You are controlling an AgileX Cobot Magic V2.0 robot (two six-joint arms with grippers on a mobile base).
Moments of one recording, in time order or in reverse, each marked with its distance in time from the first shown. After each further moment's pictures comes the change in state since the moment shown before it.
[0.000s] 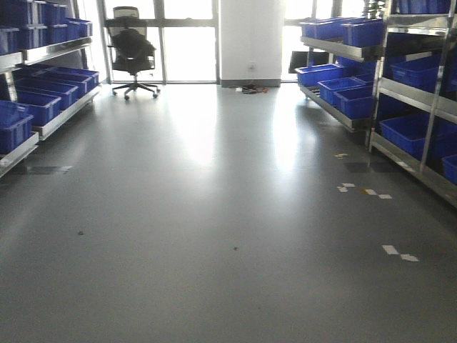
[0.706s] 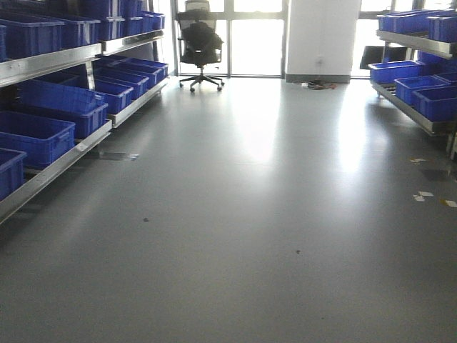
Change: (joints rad) left arm 0.000 0.000 0.000 0.000 0.000 0.000; right arm 0.000 -0.001 0.000 0.000 0.000 0.000
